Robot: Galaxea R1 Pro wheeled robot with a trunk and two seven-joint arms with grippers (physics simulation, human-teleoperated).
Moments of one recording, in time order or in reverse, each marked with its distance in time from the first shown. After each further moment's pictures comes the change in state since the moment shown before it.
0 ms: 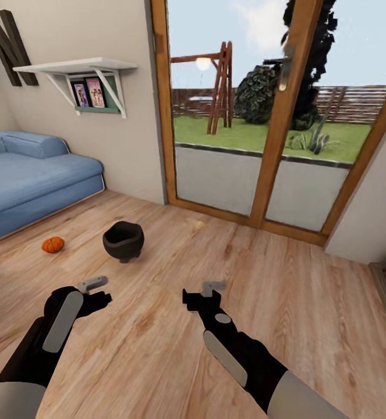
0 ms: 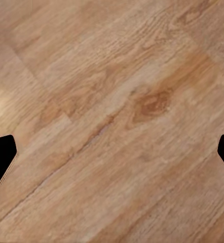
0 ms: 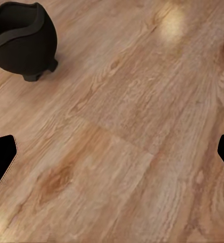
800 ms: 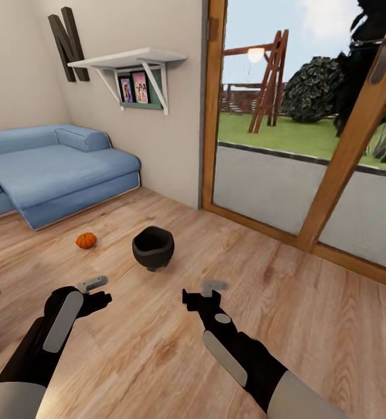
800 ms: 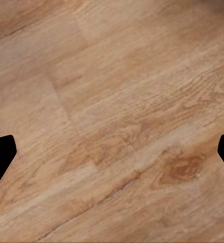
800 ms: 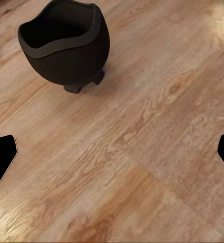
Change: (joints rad) left arm 0.000 -0.002 0.002 -0.001 -0.001 0.001 0.001; right arm 0.000 0.000 0.000 -0.001 0.001 0.001 0.000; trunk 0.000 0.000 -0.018
